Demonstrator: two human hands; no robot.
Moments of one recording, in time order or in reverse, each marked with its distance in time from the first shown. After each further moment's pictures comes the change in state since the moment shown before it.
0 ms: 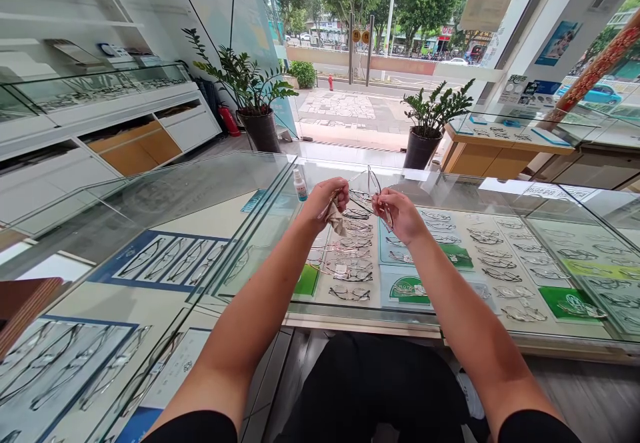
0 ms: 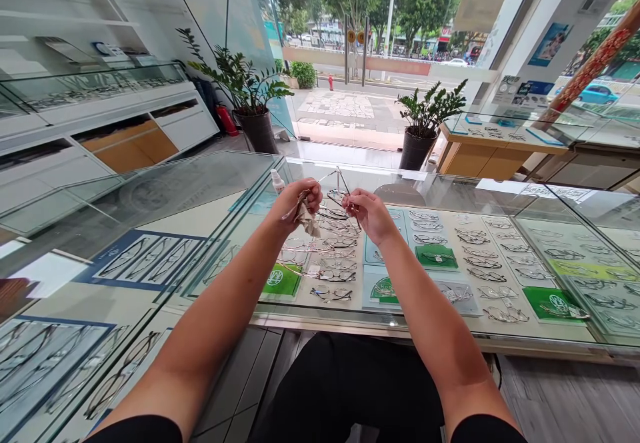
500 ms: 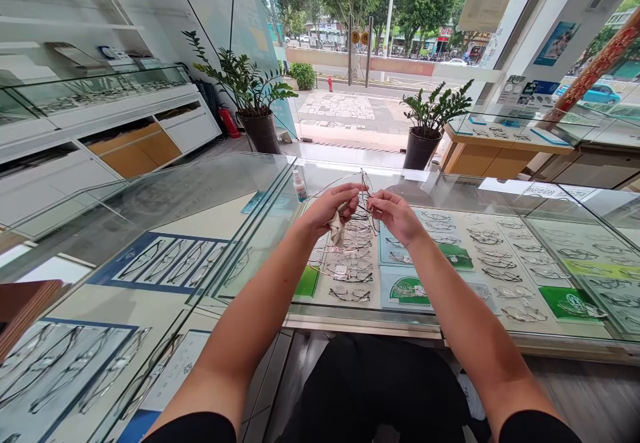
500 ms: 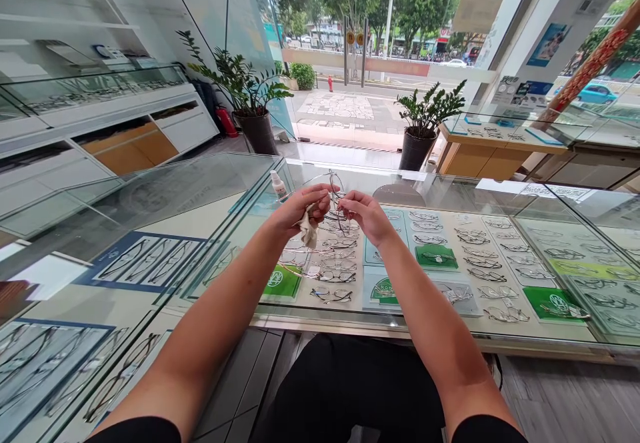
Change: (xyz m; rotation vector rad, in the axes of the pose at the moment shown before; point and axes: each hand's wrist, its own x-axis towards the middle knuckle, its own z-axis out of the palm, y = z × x) left_hand -0.004 -0.003 0.003 -0.041 -0.116 -0.174; right_hand 0.001 0.007 -0.002 -0.019 -0.068 -0.027
